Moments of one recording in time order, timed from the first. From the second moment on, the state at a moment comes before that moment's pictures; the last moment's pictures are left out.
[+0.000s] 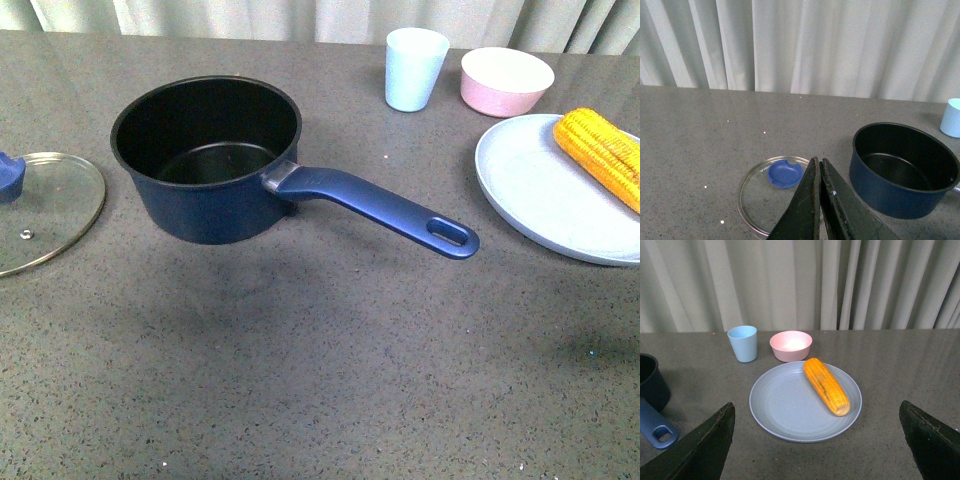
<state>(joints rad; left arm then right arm) 0.00 0.57 0.02 0.56 0.00 -0.01 0.00 0.00 0.02 0.00 0.00 0.00</state>
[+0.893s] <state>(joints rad) 0.00 0.19 0.01 0.19 0.00 -0.01 0.00 0.00 0.02 0.00 0.00 0.00</state>
